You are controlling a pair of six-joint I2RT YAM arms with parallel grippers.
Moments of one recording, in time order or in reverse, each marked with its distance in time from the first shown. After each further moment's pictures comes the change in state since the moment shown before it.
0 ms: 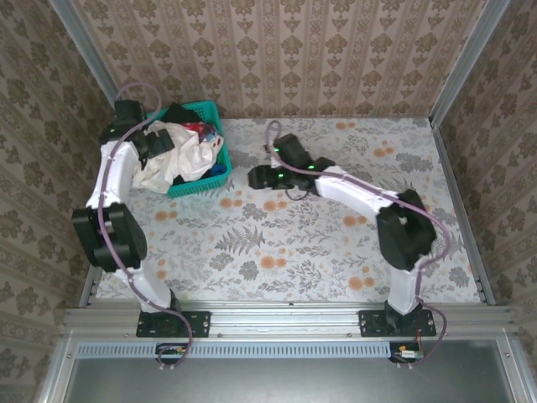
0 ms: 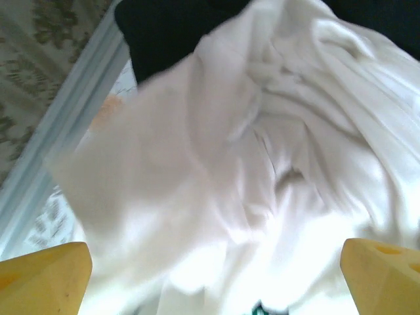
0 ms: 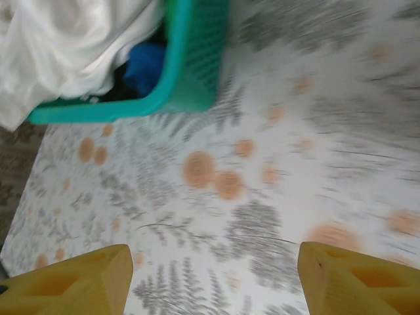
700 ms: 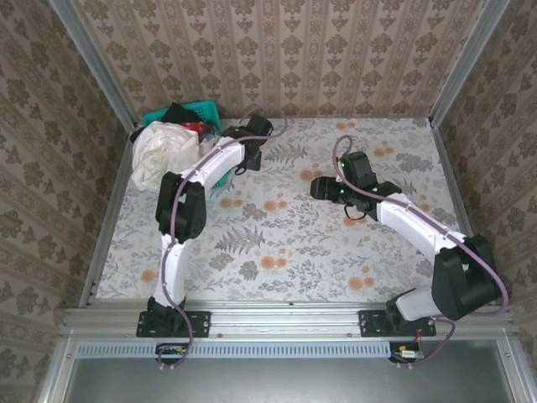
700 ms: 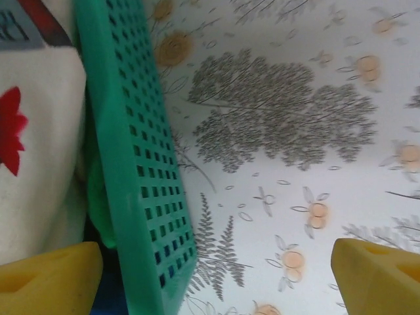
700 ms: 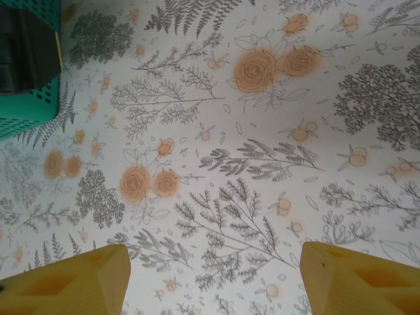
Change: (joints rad) left arm -0.597 0.501 0.338 -0.113 -0.433 -0.042; right arm -0.255 -0.459 -0.502 -0.005 0.107 -0.043
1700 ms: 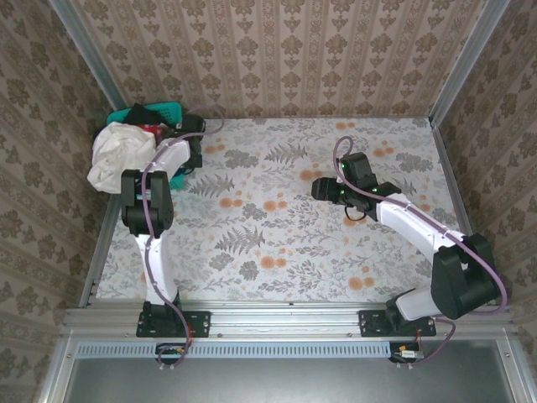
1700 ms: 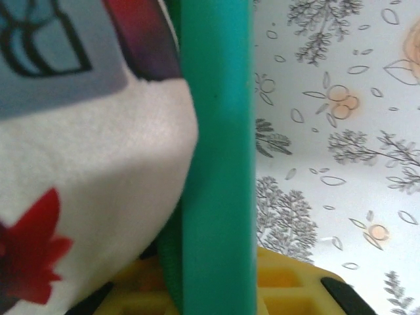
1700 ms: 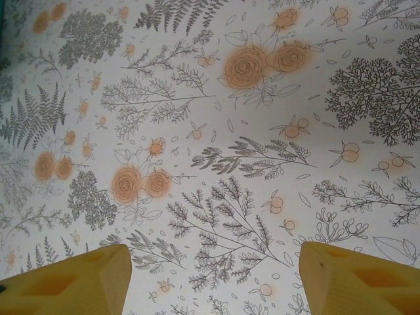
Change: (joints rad) left arm 0.383 -0.077 -0.252 0.249 0.077 0.214; right arm -0.005 0.023 -0.002 0.005 0.008 0.009
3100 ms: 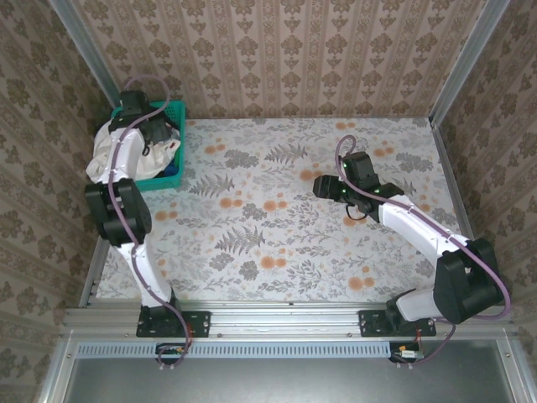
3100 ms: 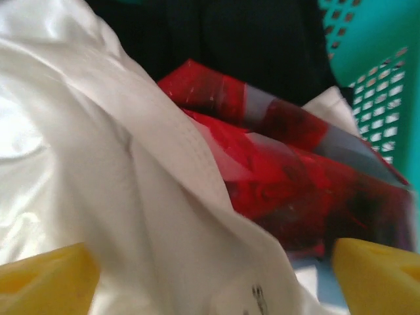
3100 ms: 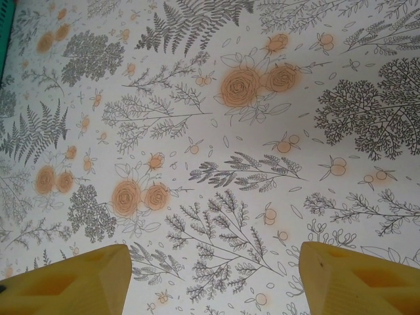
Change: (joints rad) left arm 0.245 -0.083 0.179 -0.003 0.263 -0.052; right arm 0.000 -0.032 -0.008 0.016 0.037 -0.002
